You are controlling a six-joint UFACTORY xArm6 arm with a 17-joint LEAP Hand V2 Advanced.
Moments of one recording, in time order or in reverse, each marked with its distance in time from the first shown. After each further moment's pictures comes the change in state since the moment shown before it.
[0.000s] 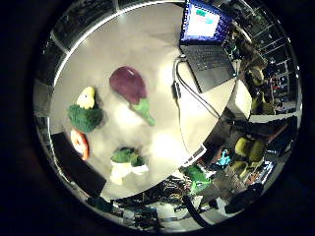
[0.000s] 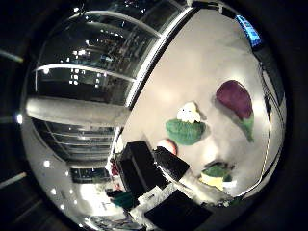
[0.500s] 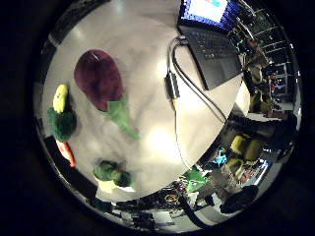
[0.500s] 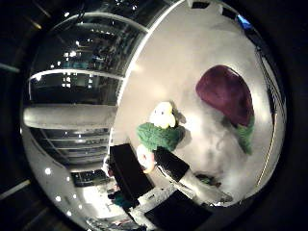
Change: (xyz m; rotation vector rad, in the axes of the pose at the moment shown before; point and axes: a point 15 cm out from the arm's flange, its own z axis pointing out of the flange) arm 0.056 0.010 0.075 -0.076 0.081 0.015
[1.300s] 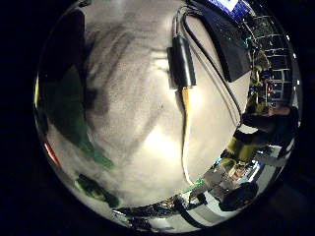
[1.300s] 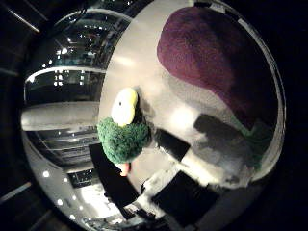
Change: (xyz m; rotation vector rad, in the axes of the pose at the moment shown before) arm 0.034 0.011 0.073 -0.054 0.079 -0.020
